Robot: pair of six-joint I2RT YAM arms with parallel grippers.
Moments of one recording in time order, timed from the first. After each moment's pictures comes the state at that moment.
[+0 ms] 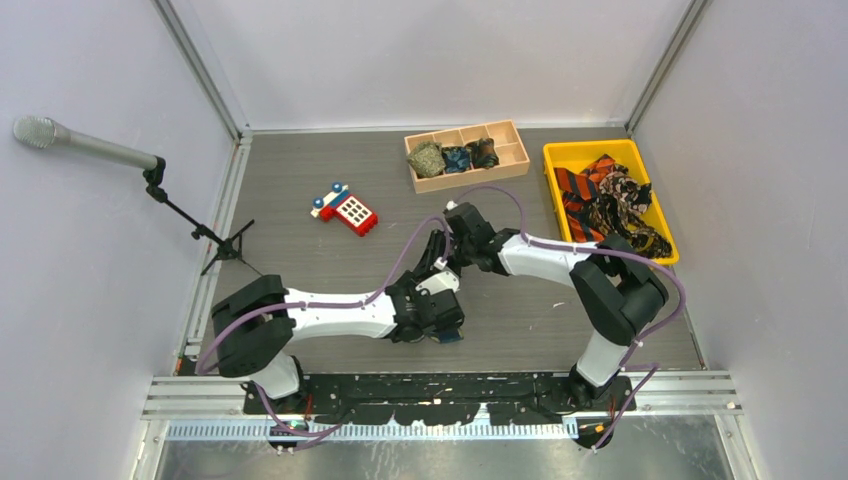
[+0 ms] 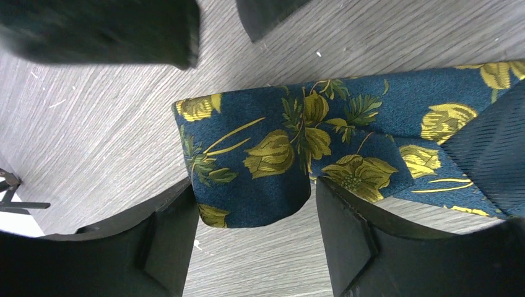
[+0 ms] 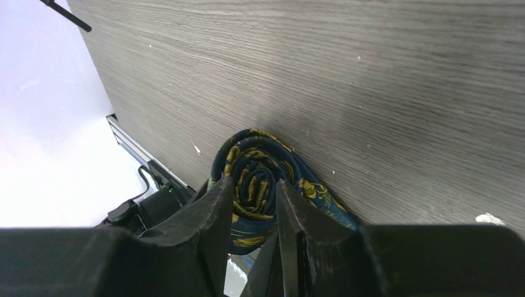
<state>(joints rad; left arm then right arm) -1.22 1.60 0.93 -0.64 -0.66 -0.40 0.72 1.72 0.98 -0.08 -0.37 0.98</state>
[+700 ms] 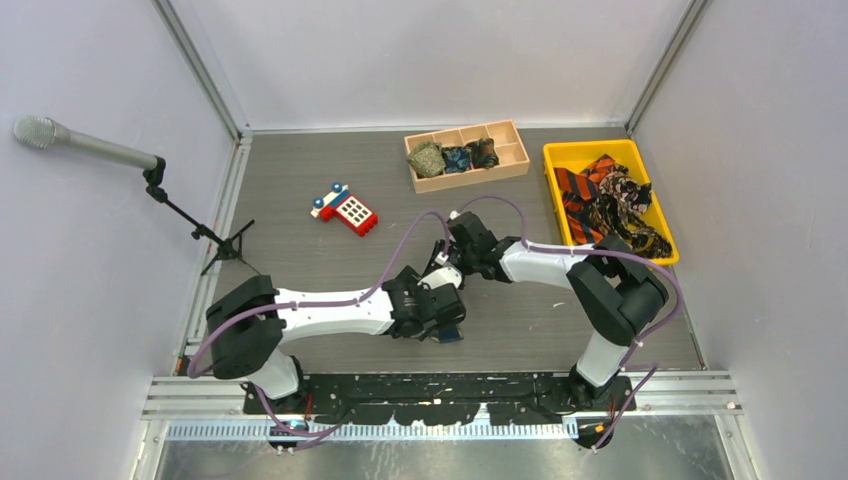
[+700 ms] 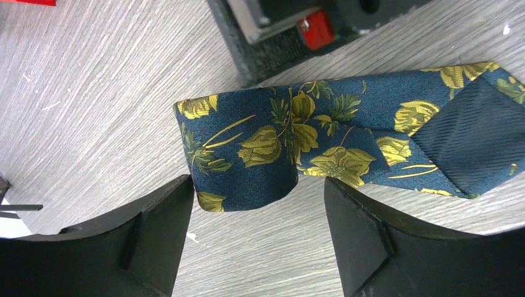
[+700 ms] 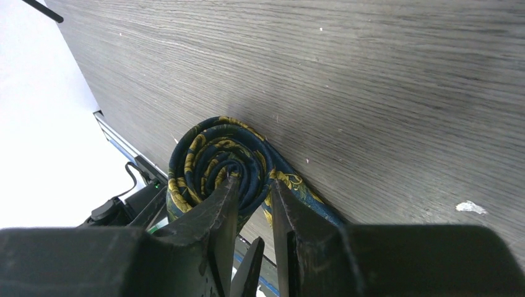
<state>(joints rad) -1.22 1.58 0.98 -0.69 -0.61 -0.40 0.73 1.72 0.90 -0.04 -0.38 1.00</state>
